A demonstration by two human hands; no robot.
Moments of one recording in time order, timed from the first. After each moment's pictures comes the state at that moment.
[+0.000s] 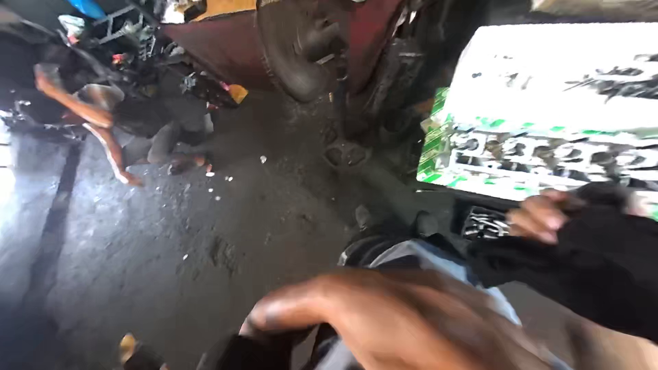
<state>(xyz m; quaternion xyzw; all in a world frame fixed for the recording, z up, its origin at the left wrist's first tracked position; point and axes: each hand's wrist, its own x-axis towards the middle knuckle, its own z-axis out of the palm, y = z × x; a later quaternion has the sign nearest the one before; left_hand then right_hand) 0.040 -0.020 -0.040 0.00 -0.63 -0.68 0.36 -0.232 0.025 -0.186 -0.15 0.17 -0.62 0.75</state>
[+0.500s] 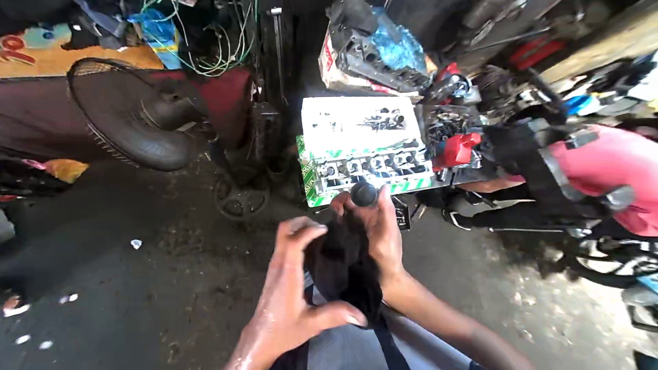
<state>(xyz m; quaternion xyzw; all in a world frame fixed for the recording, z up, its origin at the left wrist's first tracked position) 0.031 -0.049 -0.122 0.22 -0.75 -0.51 0.36 -0.131 -0.002 -0.113 -0.24 0.48 -0.72 0.44</state>
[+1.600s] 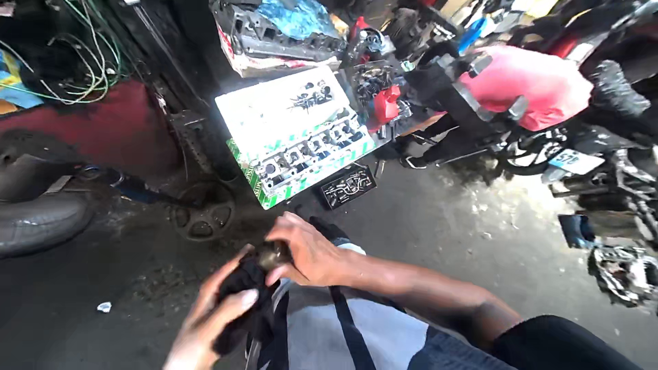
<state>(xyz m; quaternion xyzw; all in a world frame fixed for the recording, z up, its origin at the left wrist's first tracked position) 0.014 -0.070 -0.134 0.21 -0.53 -0.80 0.17 -0.173 0.030 -0.158 -0.64 0.58 -0.49 0.12</state>
